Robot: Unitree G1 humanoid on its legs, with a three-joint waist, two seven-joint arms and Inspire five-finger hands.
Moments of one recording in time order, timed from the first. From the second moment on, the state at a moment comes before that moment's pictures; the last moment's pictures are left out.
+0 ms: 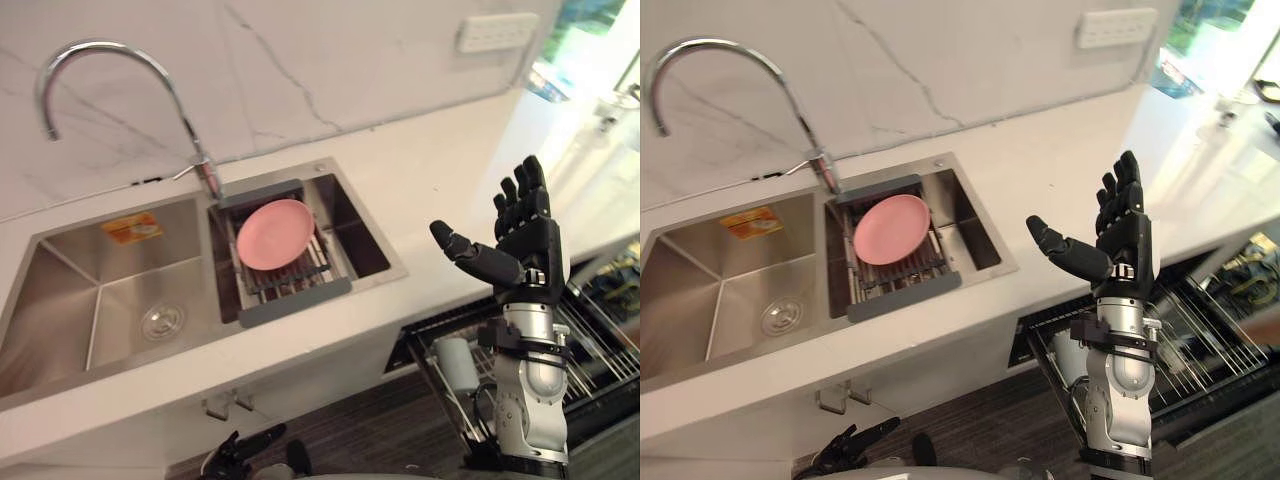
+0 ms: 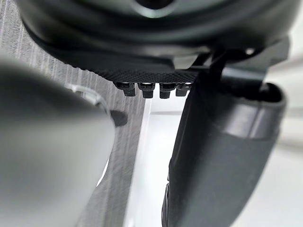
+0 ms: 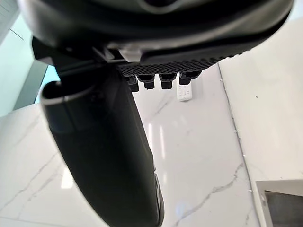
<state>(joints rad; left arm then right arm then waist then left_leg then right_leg) 0.16 0.11 0.11 0.92 -0.41 0.08 -0.03 0.07 -0.13 -0.20 -0.18 0.28 -0.26 0.01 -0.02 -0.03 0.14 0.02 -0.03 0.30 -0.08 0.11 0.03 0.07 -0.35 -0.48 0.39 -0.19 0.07</state>
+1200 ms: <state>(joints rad) 0.22 0.14 0.21 0.95 -0.23 0.12 -0.03 0.10 -0.18 -0.21 -0.13 0.04 -0.25 0.11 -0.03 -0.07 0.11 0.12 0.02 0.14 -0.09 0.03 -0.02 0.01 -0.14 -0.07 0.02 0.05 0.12</state>
